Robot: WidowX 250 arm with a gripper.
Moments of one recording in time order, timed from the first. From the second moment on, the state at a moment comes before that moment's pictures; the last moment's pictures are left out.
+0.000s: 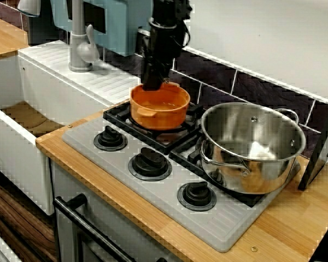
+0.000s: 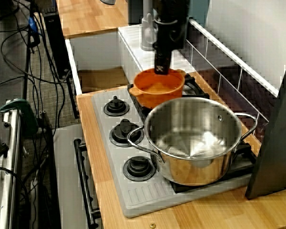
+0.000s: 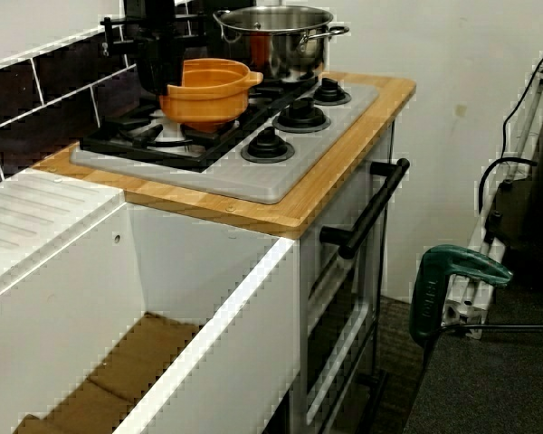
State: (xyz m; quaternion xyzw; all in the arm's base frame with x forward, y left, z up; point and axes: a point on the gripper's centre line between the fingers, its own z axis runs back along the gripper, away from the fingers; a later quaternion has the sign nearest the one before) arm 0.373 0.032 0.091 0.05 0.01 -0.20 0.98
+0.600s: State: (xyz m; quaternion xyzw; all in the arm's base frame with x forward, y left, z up) arm 0.356 0.043 0.117 0.04 -0.03 -0.20 0.98
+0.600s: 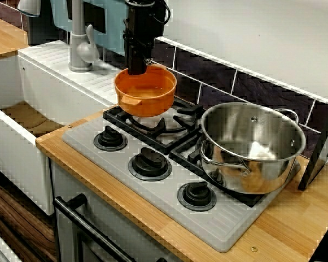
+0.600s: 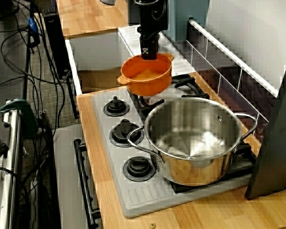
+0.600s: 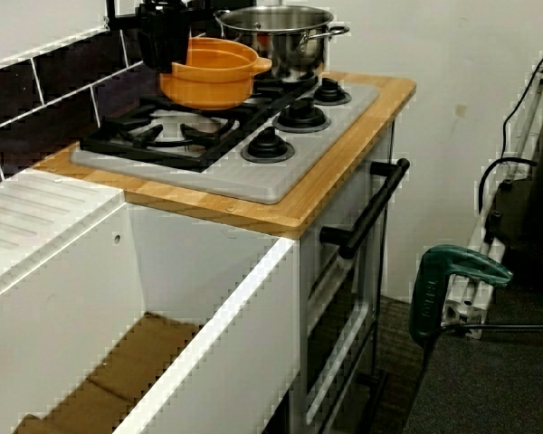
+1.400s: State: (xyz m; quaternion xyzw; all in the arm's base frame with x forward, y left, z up) arm 0.346 0.042 0.136 0.03 -0.11 -0.20 0.97
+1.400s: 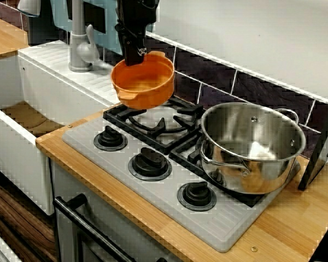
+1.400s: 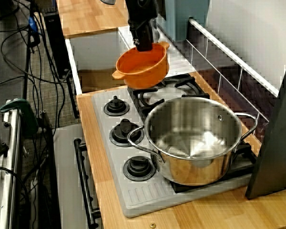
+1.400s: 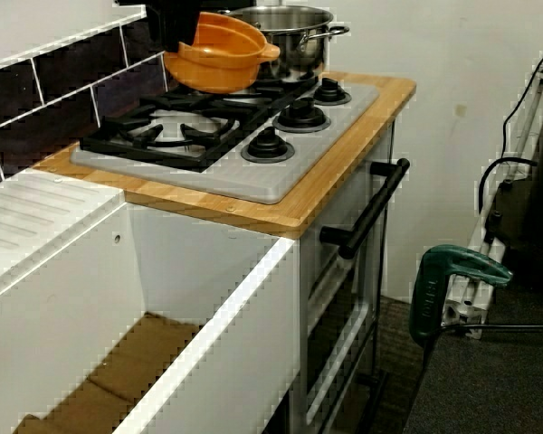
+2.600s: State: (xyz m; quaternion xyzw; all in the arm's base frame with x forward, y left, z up) arm 0.379 0.035 0.104 0.05 -0.01 -0.21 0.98
